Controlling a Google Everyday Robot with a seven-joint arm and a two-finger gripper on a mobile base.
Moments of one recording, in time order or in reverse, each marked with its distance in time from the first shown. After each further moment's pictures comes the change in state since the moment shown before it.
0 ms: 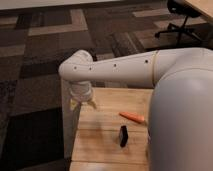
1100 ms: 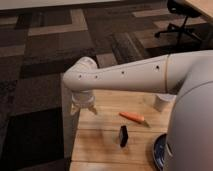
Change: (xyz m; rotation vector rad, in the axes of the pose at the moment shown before) arm 0.041 -0.009 0.013 -0.069 -0.025 0.031
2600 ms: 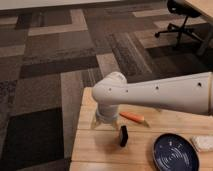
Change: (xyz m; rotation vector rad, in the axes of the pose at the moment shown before) arm 0.053 -0.086 0.010 0.011 0.085 0.061
